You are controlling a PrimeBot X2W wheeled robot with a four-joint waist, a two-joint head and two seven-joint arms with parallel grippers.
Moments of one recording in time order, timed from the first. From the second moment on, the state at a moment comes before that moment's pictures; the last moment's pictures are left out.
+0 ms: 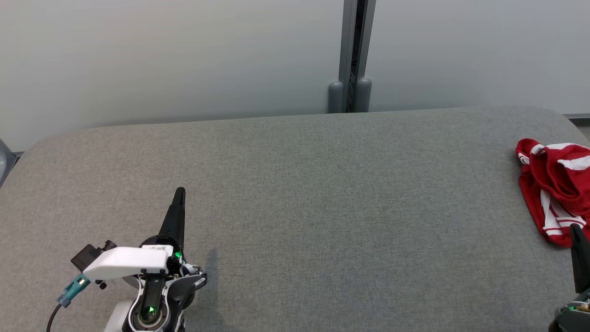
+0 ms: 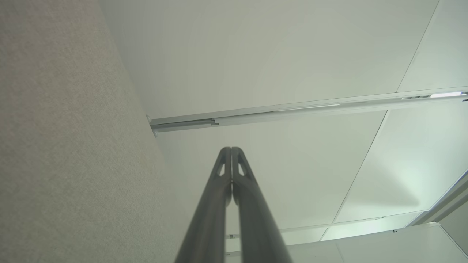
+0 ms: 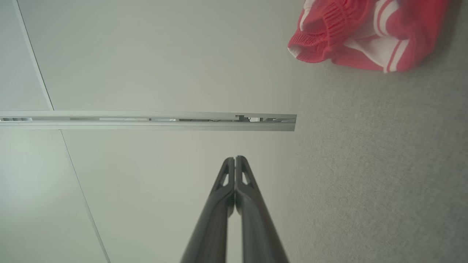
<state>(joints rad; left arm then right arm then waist) -0.23 0.05 -0.16 0.36 -1.66 -0.13 -0.04 -0.06 -0.05 -0.38 0.21 1.60 0.13 0.26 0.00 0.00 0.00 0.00</state>
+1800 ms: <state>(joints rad) -0.23 0.05 -0.16 0.36 -1.66 -0.13 -0.04 -0.06 -0.05 -0.38 0.21 1.60 0.13 0.26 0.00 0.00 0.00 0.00</state>
